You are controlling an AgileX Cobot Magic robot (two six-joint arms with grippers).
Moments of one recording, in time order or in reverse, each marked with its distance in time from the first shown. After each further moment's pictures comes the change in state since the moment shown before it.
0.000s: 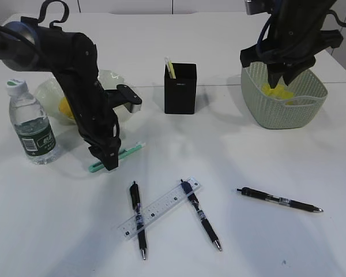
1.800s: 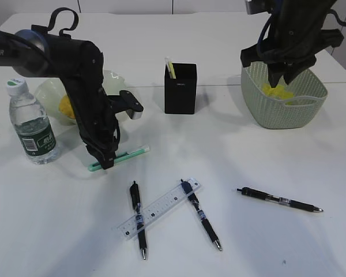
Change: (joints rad) left arm -0.009 0.045 -0.030 0.058 0.006 0.000; right arm 0.000 0.000 0.000 -0.006 -0.002 0.000
